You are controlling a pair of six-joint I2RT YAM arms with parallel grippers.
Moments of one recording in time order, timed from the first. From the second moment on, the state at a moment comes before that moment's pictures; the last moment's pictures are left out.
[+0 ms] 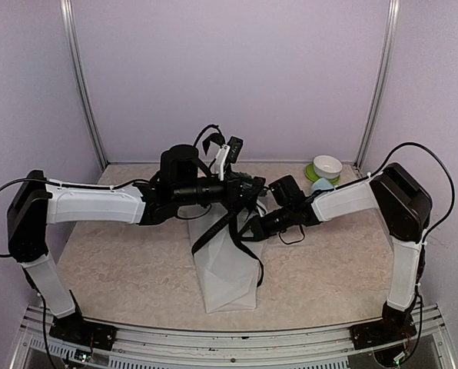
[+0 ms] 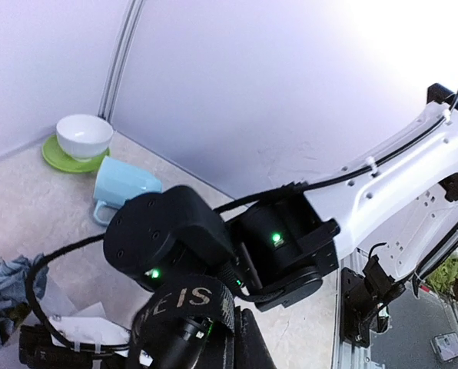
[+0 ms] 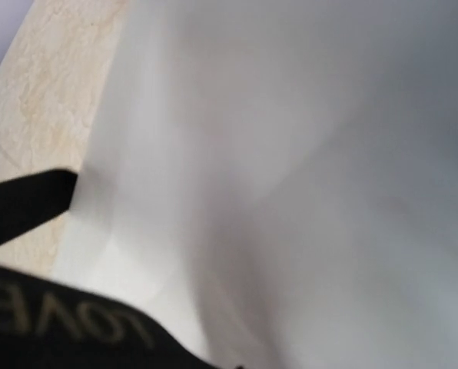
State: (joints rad) left arm -0.88 1.76 1.20 0.43 0.40 -0.36; right arm 0.68 1.99 1.16 0.05 -0.68 0.28
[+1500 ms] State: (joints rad) left arm -0.78 1.84 1.34 0.04 0.00 -0.21; right arm 0.66 1.99 1.11 0.09 -0.72 0.33
